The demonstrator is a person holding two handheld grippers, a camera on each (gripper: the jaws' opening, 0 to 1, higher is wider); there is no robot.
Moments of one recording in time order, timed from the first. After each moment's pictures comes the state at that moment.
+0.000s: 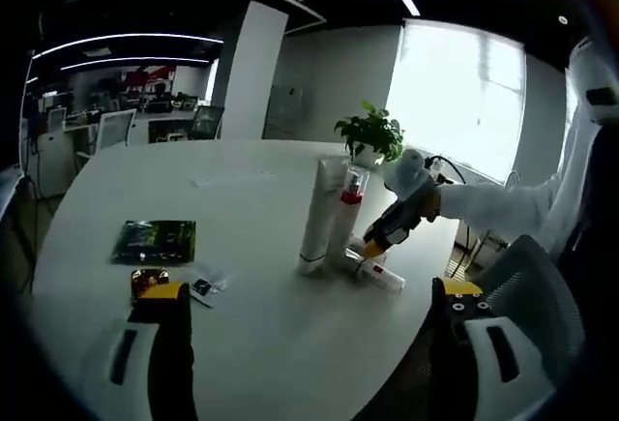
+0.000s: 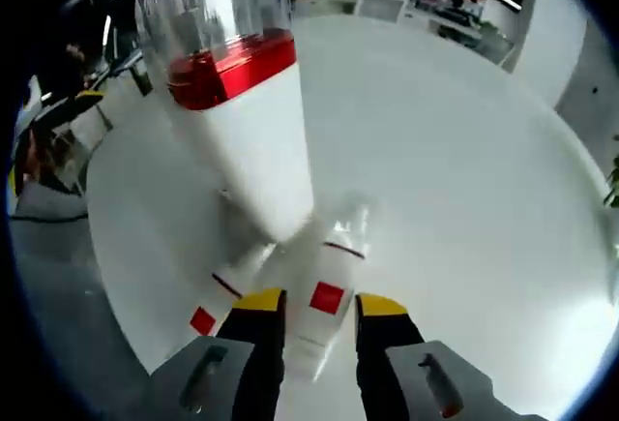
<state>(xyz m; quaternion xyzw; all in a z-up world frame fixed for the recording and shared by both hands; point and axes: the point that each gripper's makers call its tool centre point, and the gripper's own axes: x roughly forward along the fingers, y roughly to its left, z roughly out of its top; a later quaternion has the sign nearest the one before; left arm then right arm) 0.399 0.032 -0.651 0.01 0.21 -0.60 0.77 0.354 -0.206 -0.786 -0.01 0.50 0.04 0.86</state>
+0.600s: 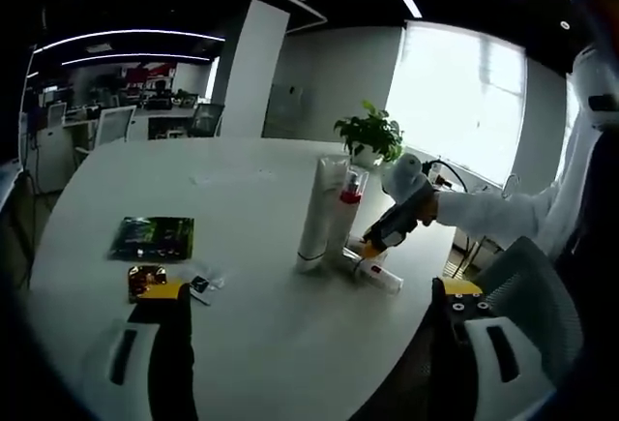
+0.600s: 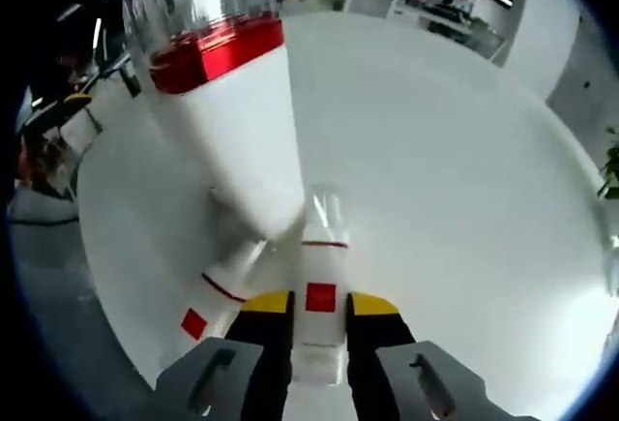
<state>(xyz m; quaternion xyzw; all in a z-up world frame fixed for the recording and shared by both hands) 0.400 0.032 -0.654 0.01 0.21 -0.60 0.77 0.350 -0.212 -0.788 -0.01 0.50 0.02 0.86</state>
